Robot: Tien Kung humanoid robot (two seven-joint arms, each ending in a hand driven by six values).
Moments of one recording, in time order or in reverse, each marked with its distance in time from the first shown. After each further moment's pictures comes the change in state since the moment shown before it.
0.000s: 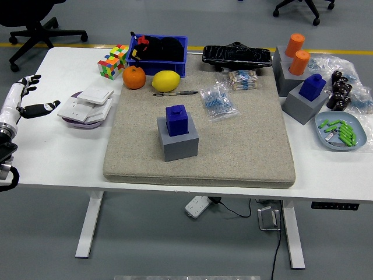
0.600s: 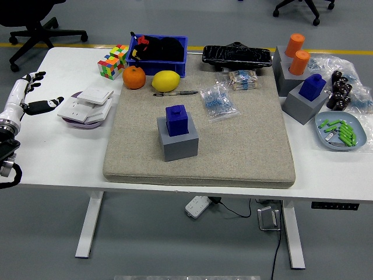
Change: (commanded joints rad) left arm -0.010 0.000 -0.019 -0.021 0.022 -0.002 0.001; right arm 0.003 -0.001 -0.005 0.001 0.005 -0.001 0.001
